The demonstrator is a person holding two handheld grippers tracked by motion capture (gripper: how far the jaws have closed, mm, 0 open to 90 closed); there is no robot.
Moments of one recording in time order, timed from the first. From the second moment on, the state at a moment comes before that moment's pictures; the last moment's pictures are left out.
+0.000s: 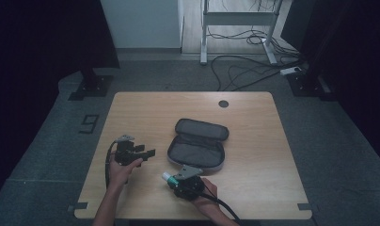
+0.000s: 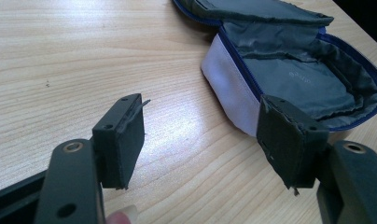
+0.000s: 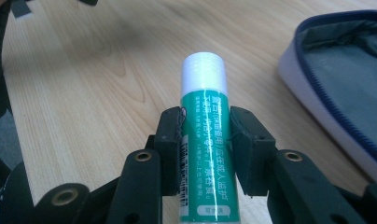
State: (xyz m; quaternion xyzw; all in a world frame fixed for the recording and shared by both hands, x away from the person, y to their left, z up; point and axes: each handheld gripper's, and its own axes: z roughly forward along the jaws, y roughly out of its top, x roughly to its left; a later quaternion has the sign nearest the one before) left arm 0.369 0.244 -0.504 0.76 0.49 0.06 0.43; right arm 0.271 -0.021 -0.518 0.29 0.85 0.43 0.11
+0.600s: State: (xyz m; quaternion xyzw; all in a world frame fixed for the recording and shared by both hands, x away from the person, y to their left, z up) left arm 0.370 0.241 -0.506 0.76 0.49 0.06 0.42; right arm 0.289 -0.044 -0.501 0.33 0.81 0.46 0.12
